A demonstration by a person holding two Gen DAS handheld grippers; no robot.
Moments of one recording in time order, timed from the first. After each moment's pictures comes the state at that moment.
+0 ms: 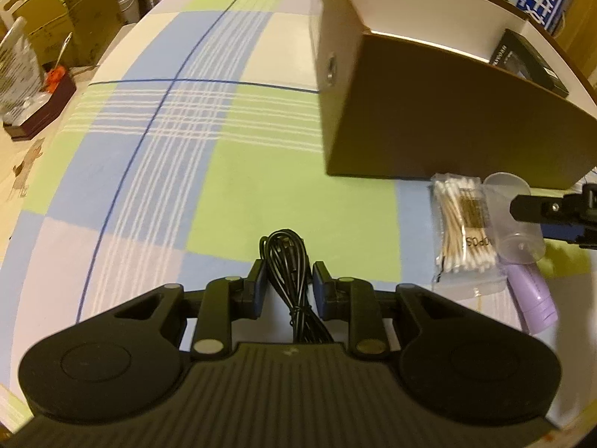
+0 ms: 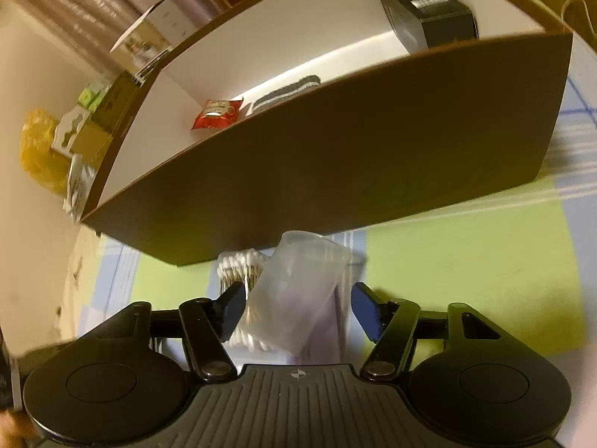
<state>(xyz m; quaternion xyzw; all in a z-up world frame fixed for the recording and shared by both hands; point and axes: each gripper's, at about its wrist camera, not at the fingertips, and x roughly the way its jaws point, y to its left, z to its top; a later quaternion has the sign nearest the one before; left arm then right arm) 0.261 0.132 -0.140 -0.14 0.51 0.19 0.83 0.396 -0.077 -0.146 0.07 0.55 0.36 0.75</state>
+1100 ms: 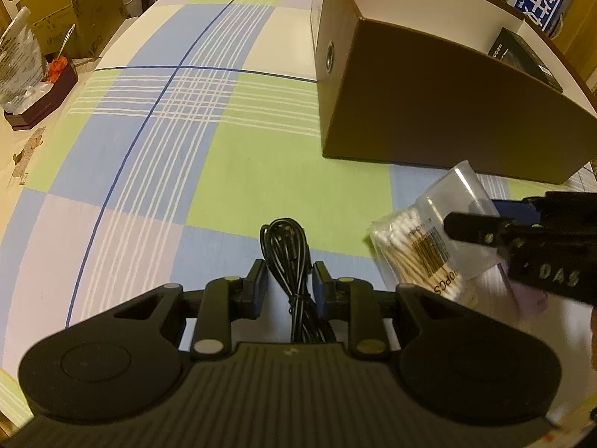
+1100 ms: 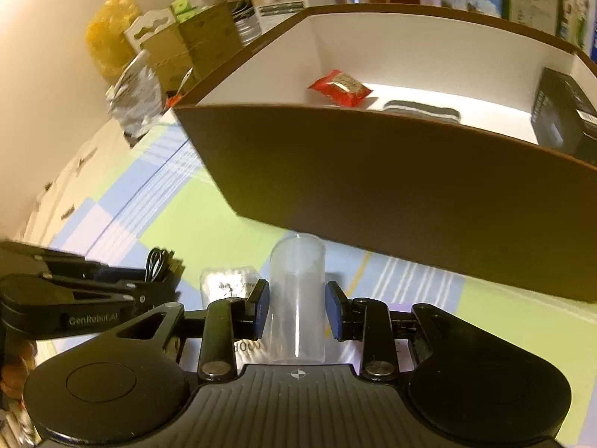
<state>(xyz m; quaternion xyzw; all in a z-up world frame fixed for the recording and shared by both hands) 0.245 0.125 -0.139 -0.15 0.51 0.19 0.83 0.333 -0.010 -0.149 -0.14 0.45 0.48 0.74</state>
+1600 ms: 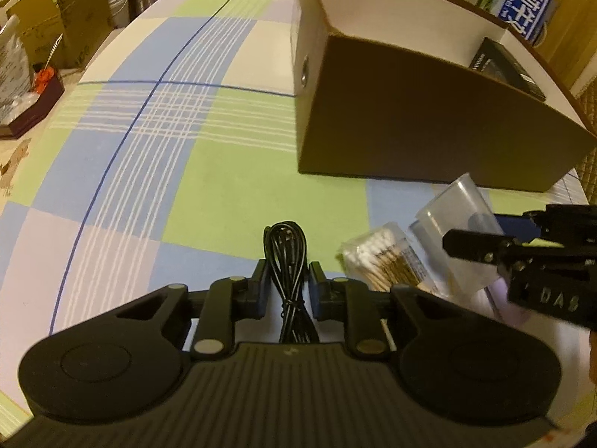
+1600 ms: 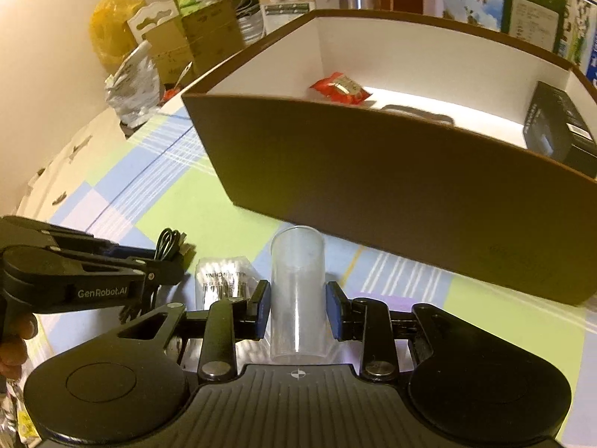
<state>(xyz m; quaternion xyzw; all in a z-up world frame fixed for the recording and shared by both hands) 0.252 0.119 -0.133 -0.15 0.48 0.16 0.85 0.324 -0.020 -0.142 -0.16 0.43 0.47 0.75</state>
